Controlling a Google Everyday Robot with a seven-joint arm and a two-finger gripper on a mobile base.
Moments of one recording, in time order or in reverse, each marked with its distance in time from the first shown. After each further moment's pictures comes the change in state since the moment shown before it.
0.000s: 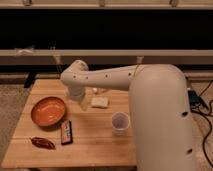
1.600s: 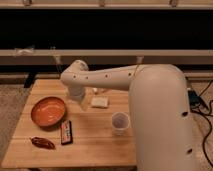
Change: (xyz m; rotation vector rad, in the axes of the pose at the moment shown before) arm 0.000 0.000 0.000 0.000 0.000 0.000
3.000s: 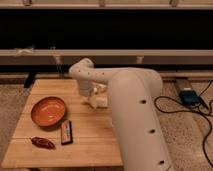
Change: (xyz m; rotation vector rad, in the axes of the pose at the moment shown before) arm 0.089 0.039 0.067 -0.225 -0.009 0.224
